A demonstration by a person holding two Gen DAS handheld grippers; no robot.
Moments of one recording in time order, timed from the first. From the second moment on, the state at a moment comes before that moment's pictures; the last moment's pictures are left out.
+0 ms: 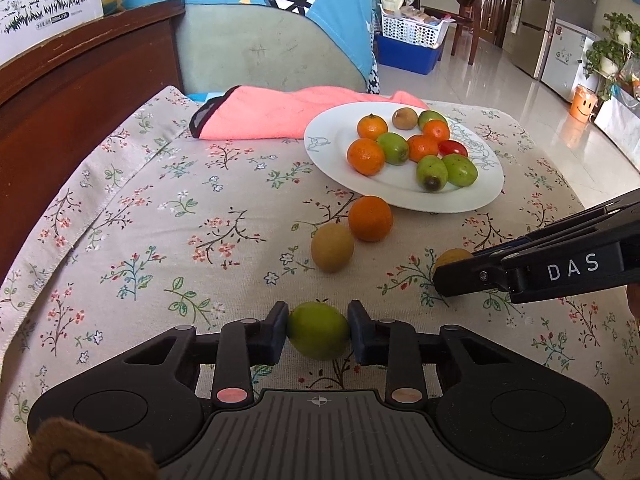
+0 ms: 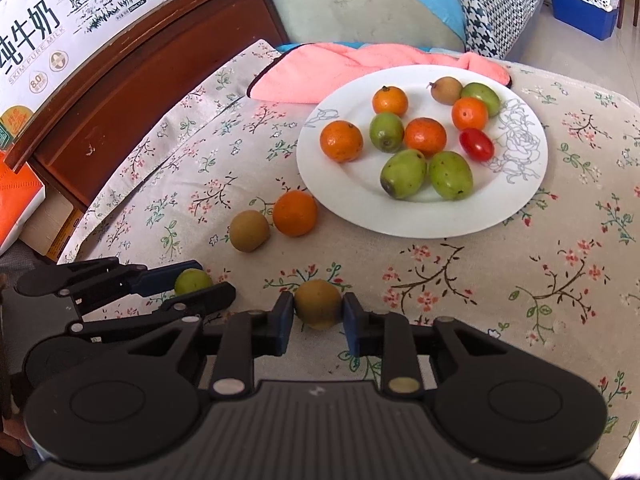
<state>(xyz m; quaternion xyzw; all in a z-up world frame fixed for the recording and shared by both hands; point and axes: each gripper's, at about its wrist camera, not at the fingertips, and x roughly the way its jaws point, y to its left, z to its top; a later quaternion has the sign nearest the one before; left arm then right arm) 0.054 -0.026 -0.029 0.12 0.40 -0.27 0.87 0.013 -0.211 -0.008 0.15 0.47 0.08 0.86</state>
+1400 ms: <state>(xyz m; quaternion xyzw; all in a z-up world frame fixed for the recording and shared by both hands) 0.114 -0.112 0.003 0.03 0.37 -0.29 0.88 0.098 -0.315 0.018 0.32 0.38 0.00 0.87</state>
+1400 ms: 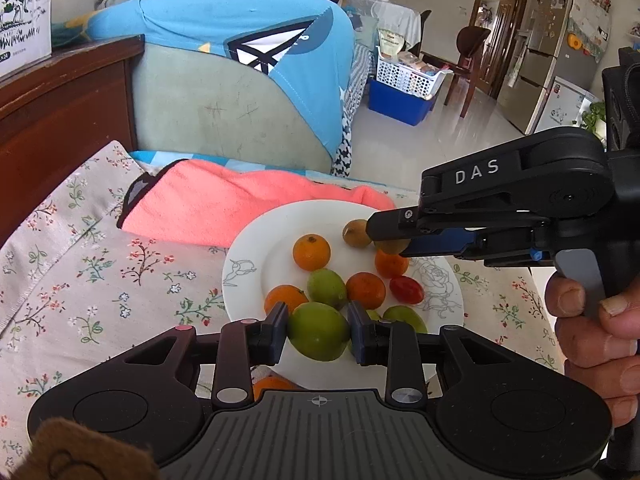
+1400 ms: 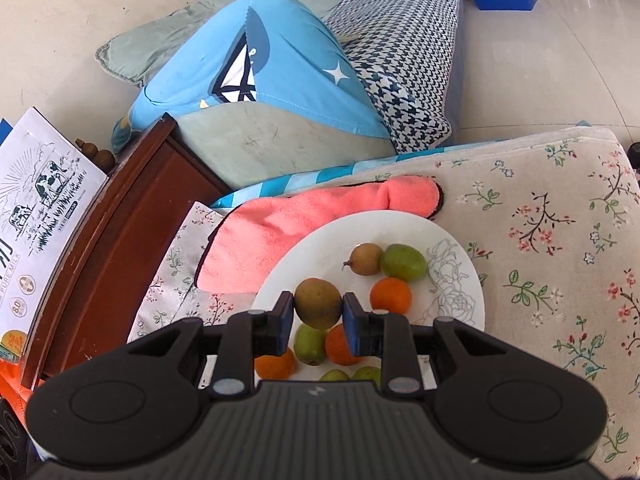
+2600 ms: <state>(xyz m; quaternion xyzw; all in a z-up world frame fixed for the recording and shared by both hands) 0.115 -0.030 0.054 0.05 0.35 -0.20 0.91 0.037 -0.247 0.027 0.27 0.39 0.06 0.88</state>
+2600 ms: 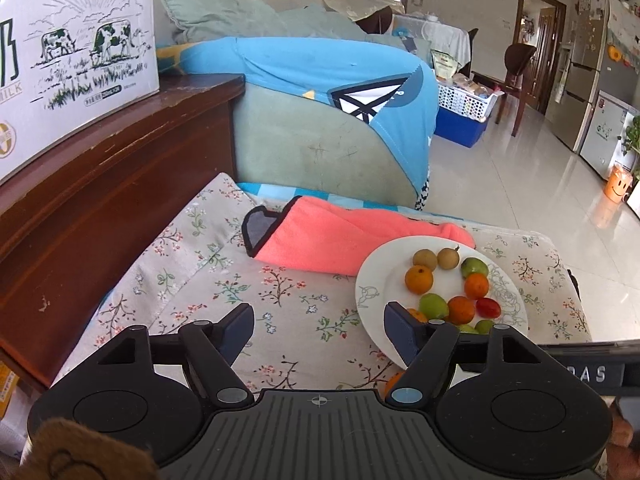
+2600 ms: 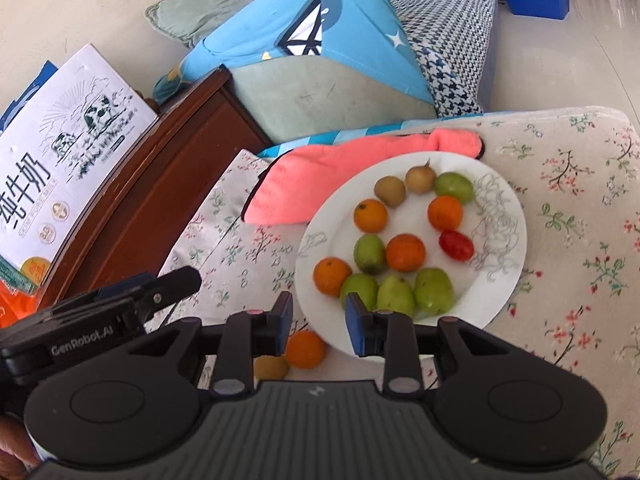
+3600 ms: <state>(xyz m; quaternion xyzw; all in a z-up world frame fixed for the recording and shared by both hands) 0.116 0.010 0.052 0.01 0.36 -0.14 0.92 0.057 -0.188 -0.016 0.24 0.41 0.00 0.88</state>
